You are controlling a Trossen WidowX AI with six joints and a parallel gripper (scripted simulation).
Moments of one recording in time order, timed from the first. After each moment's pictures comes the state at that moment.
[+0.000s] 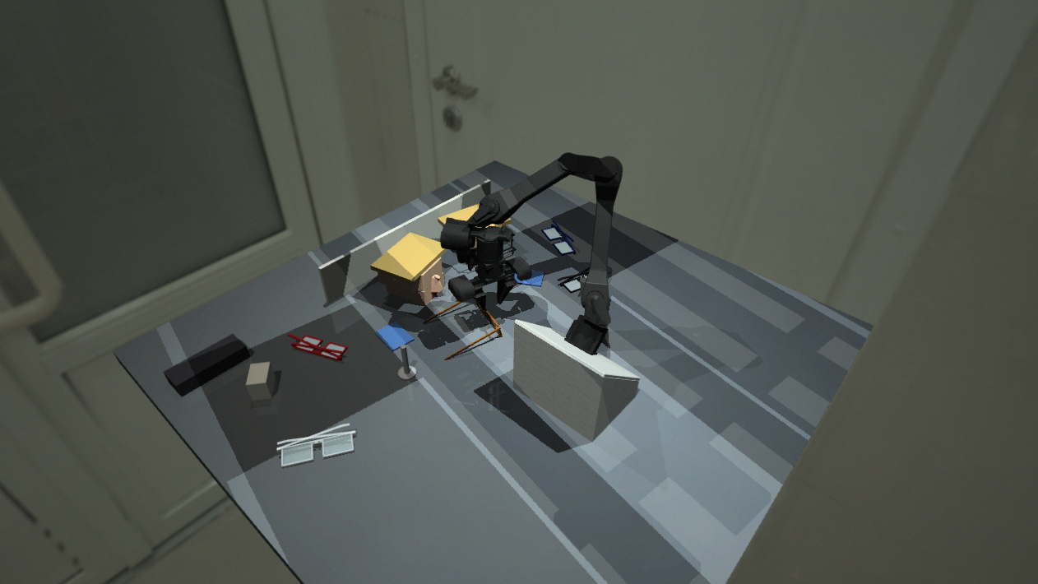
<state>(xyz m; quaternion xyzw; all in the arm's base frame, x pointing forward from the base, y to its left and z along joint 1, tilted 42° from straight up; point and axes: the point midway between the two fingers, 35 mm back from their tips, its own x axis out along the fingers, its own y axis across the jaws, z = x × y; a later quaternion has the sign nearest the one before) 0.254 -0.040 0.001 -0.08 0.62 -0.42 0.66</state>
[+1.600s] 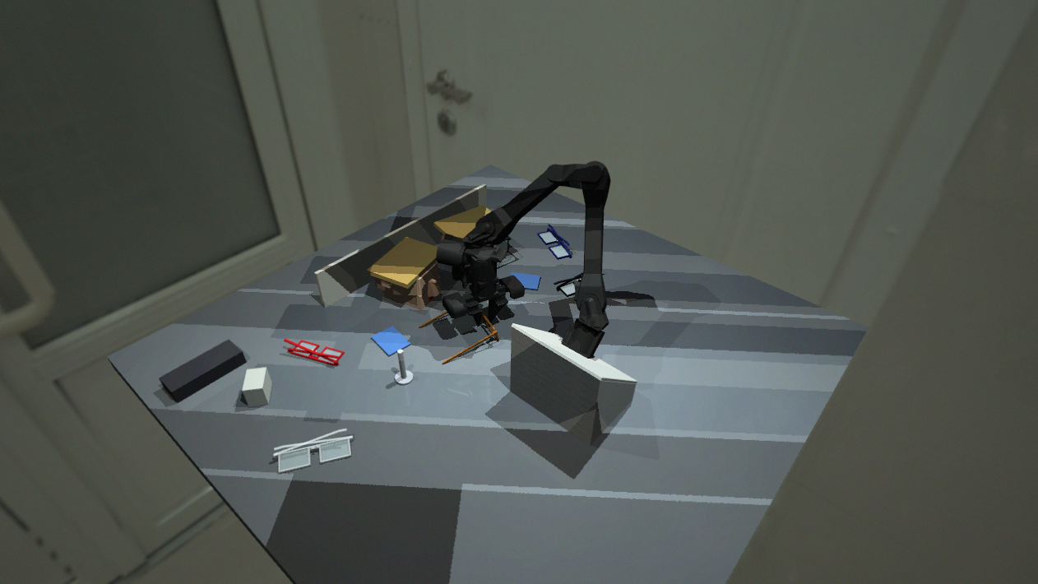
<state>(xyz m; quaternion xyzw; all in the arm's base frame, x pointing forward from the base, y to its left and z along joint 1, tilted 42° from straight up) 0.258 -0.067 -0.033 -0.07 0.61 -0.42 0.67</state>
